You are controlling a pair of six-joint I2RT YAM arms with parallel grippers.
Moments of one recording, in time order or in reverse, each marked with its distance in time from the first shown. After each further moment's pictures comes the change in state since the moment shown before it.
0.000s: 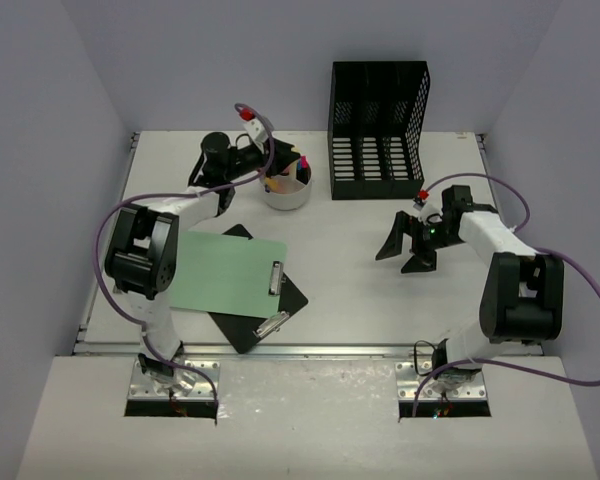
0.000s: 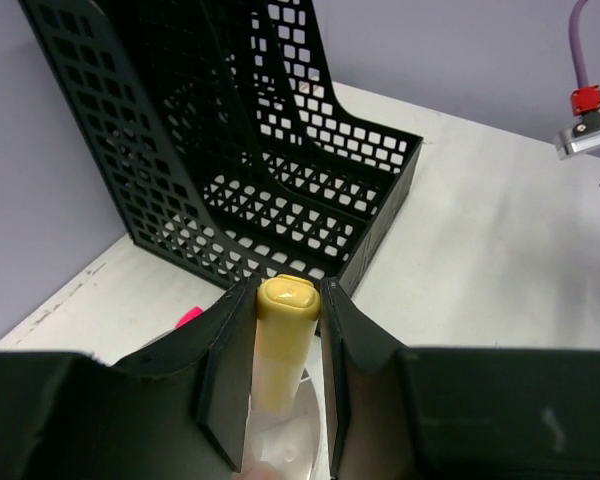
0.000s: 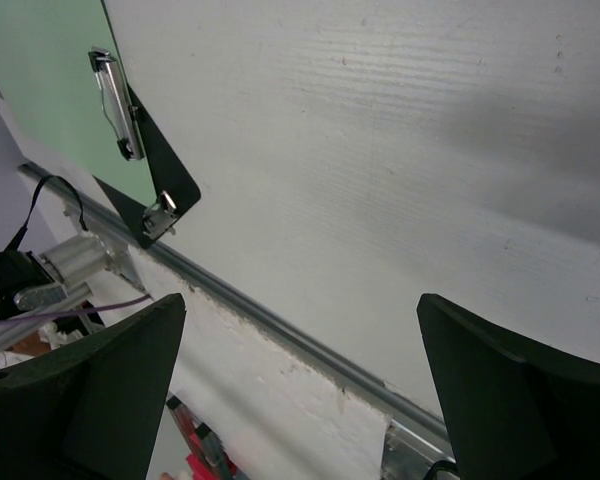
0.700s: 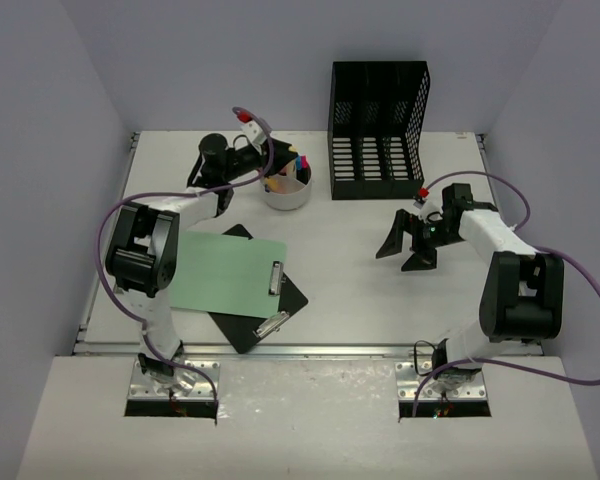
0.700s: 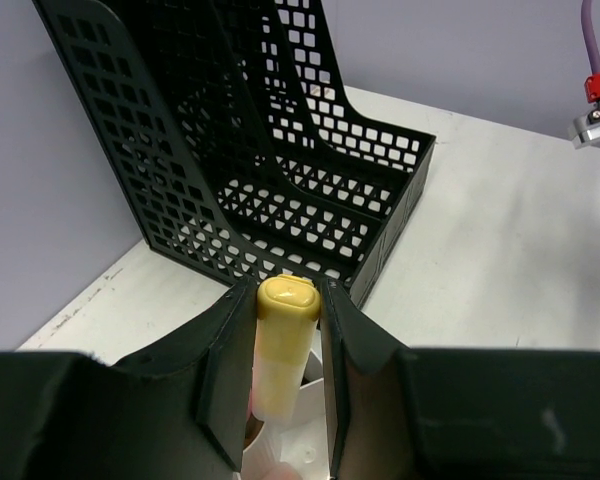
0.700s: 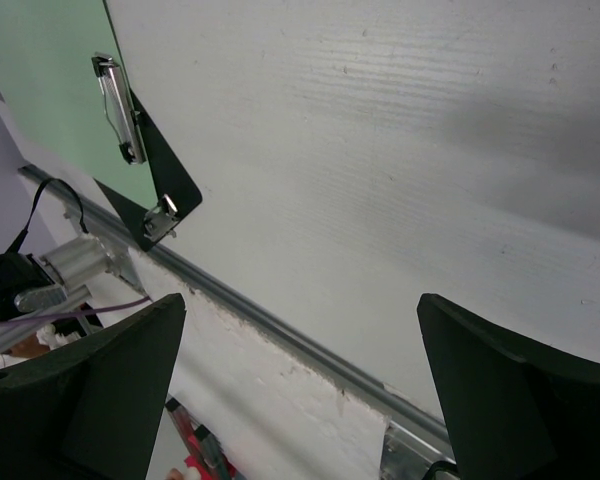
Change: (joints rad) left arm 0.022 0.021 -0.005 0.036 -0.009 0.032; right arm 0.000 0.007 0.019 -0.005 0.003 -0.001
